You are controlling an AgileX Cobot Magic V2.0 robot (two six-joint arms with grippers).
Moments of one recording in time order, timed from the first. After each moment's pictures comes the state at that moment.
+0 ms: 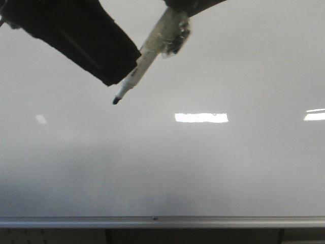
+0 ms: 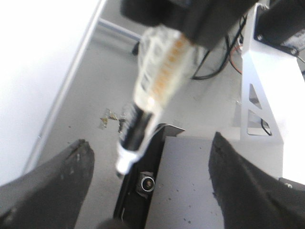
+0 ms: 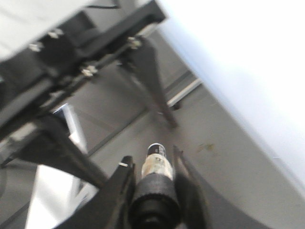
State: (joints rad) left arm -0.50 1.42 -1.13 -0.75 1.09 1.01; right arm 0.41 1.29 -1.07 0.89 0.90 -0.70
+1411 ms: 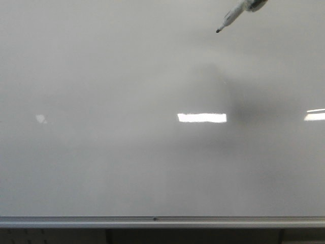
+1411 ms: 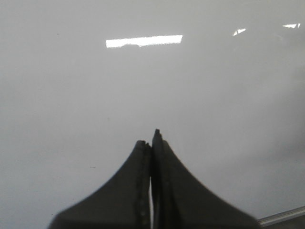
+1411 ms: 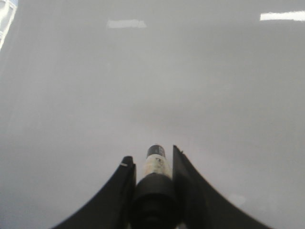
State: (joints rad) left arm -0.13 0.72 -0.52 -0.71 0.27 0.70; right arm 0.26 1.25 -0.96 0.89 0.20 -0.67
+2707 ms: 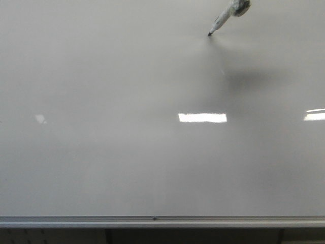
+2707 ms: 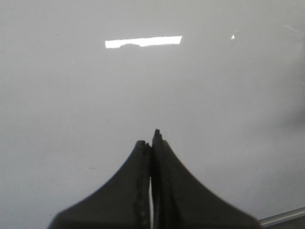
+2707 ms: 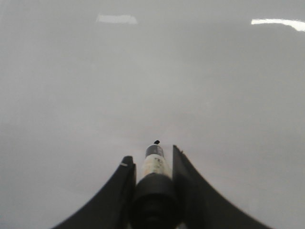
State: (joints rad) left arm -0.13 0.71 -0.52 -0.71 0.27 0.70; right arm 0.26 1.40 -1.06 0.88 0.15 -0.74
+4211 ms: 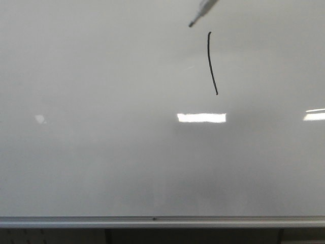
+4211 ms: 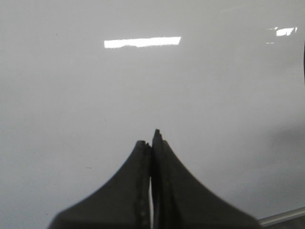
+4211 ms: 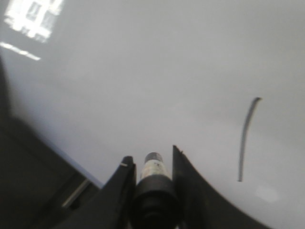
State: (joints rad) left arm -0.13 0.71 -0.52 -0.73 0.29 0.70; right arm 0.26 1.18 -1.08 0.85 0.65 -0.73
